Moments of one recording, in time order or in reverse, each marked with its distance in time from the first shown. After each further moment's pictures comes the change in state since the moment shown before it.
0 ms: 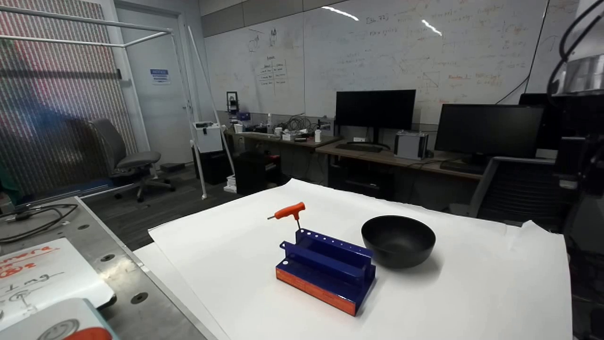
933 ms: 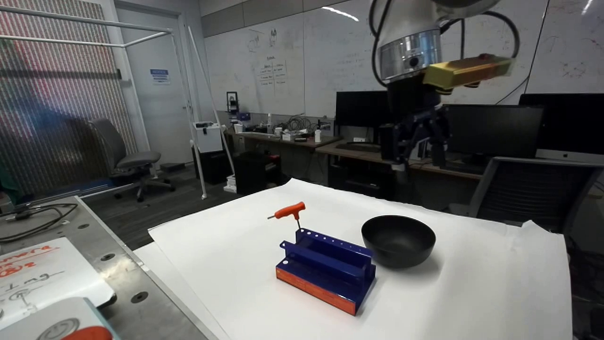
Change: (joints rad) arm 0.188 0.684 0.269 0.742 -0.075 -0.160 0.372
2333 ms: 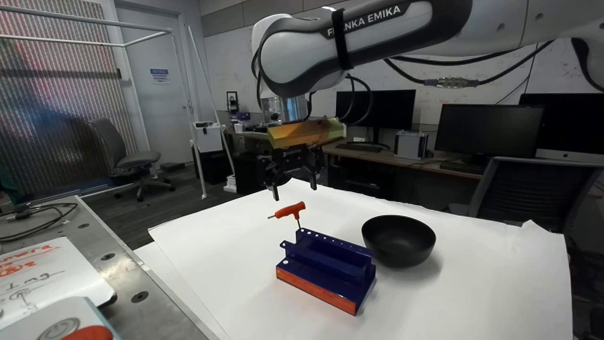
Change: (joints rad) arm 0.227 0.803 -0.166 0.985 -0.023 -0.019 0.180
